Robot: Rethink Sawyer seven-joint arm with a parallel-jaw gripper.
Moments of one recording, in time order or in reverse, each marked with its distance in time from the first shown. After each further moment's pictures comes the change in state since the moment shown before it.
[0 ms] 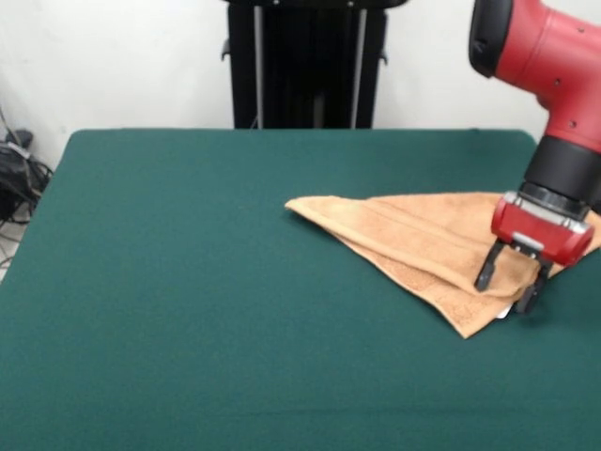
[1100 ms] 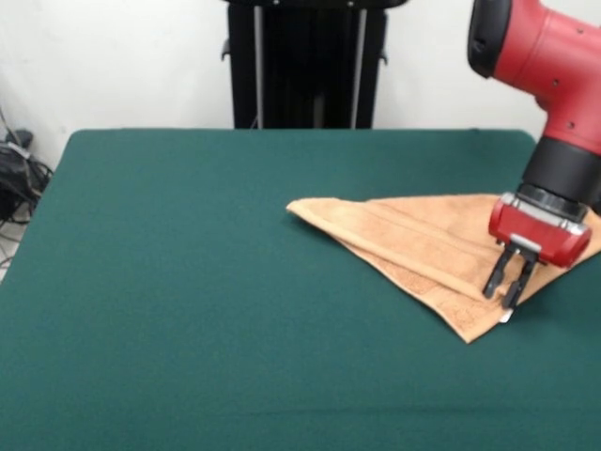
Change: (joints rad) arm -0.011 -0.002 0.003 -0.002 0.003 0.001 0.000
